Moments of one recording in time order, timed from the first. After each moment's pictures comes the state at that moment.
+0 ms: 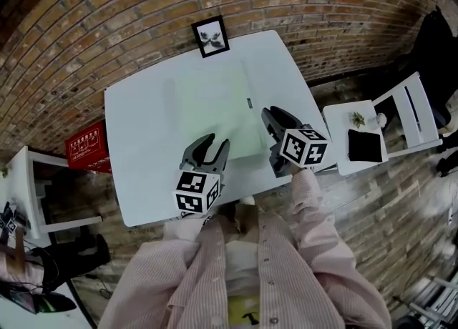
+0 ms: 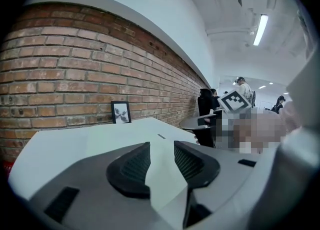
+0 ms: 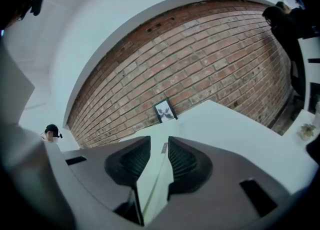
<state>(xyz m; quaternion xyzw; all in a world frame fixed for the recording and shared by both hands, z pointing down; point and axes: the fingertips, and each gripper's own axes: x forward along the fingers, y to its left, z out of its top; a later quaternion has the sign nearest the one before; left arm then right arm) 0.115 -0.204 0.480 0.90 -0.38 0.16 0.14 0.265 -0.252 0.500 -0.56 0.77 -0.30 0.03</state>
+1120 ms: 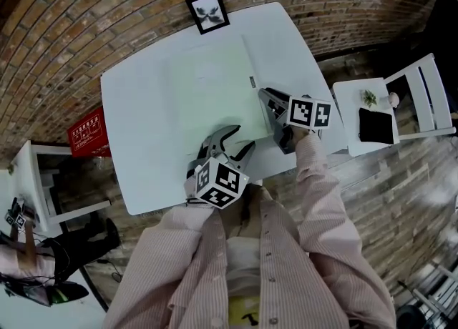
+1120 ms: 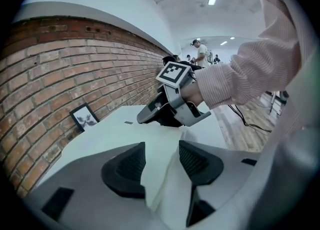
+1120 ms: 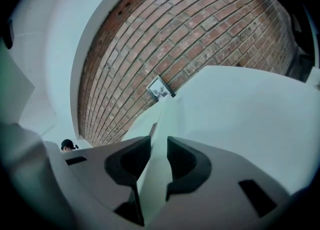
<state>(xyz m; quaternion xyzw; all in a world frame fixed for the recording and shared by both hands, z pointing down) 0.171 -0.161 0.531 0.91 -0.21 0.36 -0.03 0.252 -0.278 0.566 -0.47 0.76 -0.44 0.04</state>
